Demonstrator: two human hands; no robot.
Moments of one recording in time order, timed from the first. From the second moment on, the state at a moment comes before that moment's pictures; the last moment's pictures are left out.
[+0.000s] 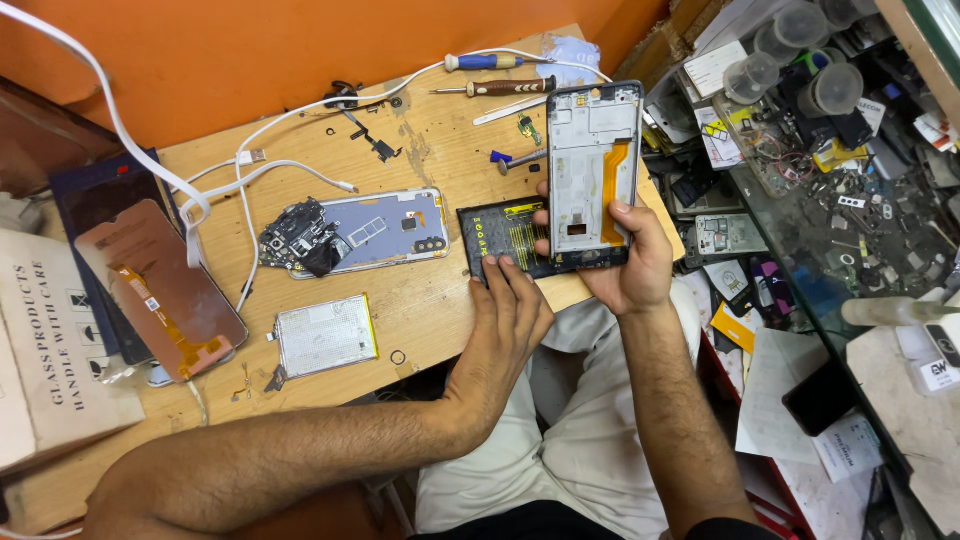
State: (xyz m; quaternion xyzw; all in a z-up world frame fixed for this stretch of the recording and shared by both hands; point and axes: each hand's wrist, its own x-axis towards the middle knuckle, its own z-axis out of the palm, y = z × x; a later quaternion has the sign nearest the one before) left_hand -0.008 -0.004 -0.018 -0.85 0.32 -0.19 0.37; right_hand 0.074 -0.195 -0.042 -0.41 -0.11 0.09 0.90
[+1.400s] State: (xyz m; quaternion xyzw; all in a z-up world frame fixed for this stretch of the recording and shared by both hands) left_hand 0.072 0.027 0.048 -0.94 0.28 -0.16 -0.08; right_hand 0.076 -0.191 -0.031 -0.44 -0.08 0.15 0.88
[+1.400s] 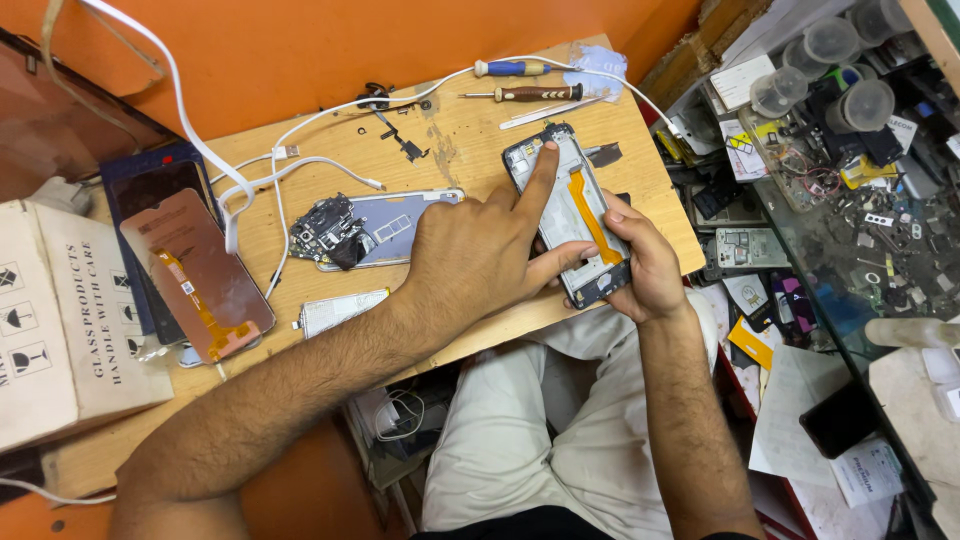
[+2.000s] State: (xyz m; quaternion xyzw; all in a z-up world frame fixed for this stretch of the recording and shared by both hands) left_hand -0.002 0.001 0.016 -0.87 0.47 -0.13 -0.10; right_hand 0.074 -0.203 -0.041 -0.33 -0.15 0.16 0.92
